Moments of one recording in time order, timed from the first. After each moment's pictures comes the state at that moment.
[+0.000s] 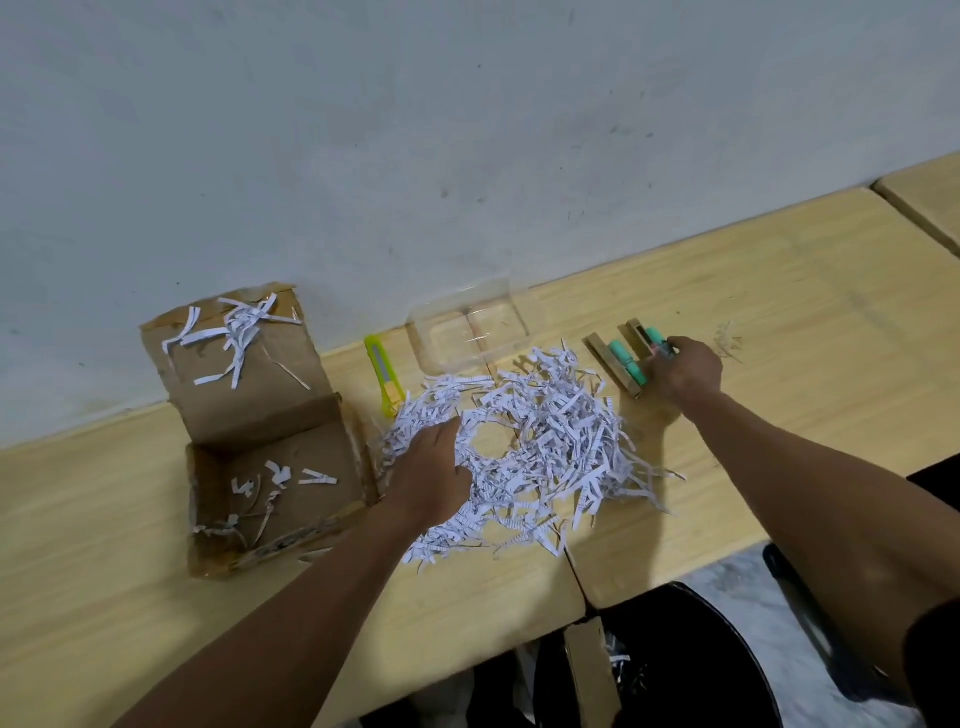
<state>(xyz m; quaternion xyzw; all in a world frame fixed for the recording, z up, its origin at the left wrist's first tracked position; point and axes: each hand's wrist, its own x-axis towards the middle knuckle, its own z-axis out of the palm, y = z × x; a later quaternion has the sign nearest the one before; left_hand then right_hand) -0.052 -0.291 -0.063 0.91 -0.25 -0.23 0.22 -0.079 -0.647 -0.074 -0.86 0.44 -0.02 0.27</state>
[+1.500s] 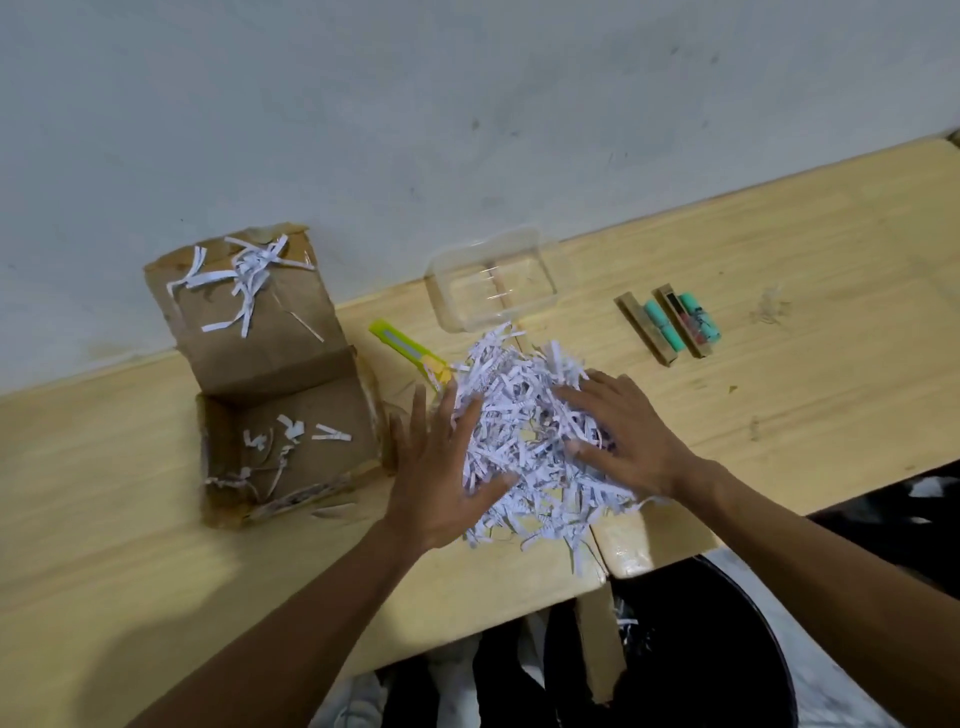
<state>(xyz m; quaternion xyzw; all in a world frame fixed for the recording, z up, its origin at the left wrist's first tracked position) -0.091 -0.258 -0.087 0.93 -0.31 -0.07 0.20 -0.152 -0.531 -0.083 -0.96 -0.04 0.07 0.28</state>
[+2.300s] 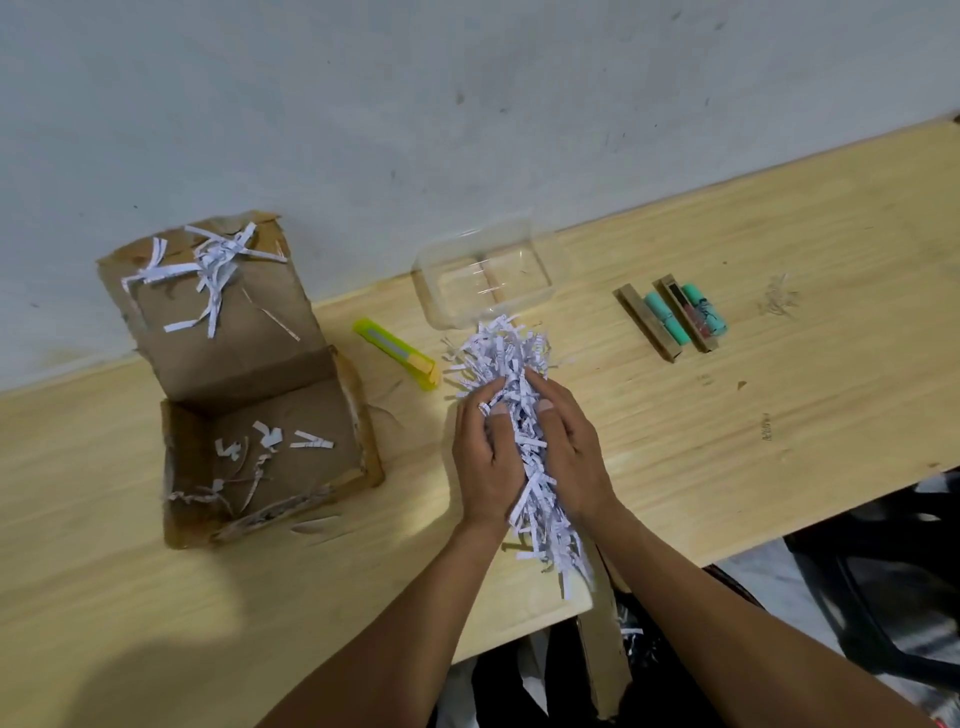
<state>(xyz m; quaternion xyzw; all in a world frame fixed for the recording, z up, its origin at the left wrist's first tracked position) -0.103 -0.348 -0.096 0.78 -0.04 -0.01 0.62 -0.137 -0.438 -0.094 -0.73 0.18 -0.09 0.66</state>
